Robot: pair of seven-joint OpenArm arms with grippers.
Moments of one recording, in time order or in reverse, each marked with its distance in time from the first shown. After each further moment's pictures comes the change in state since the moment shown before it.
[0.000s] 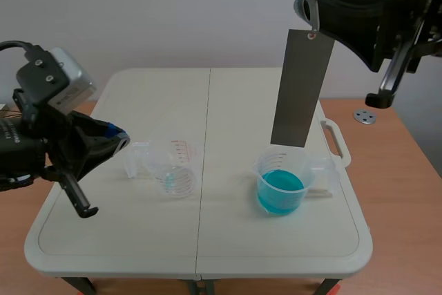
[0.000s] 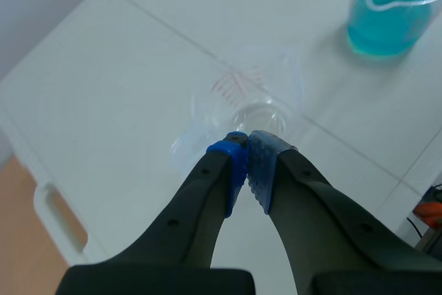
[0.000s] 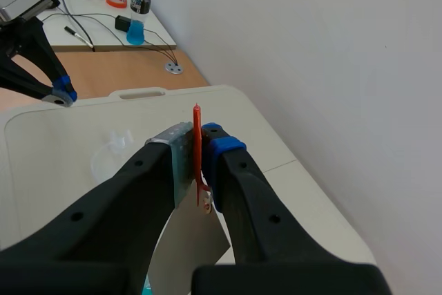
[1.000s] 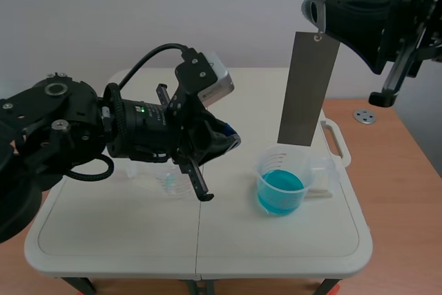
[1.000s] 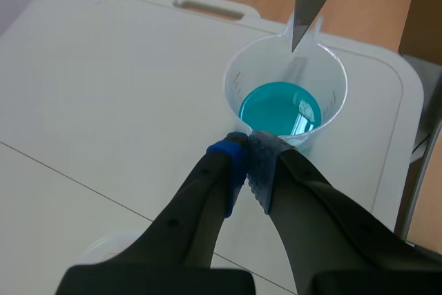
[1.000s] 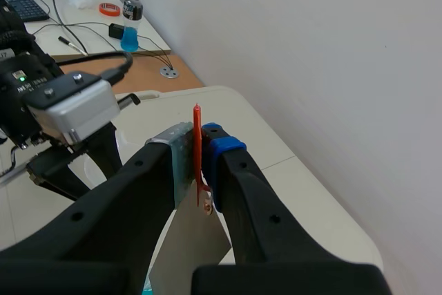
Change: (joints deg) left arm -24.5 18.1 20.3 -19.6 4.5 -10.5 3.8; right arm 0.0 0.0 0.0 -3.0 0.0 0.0 3.1
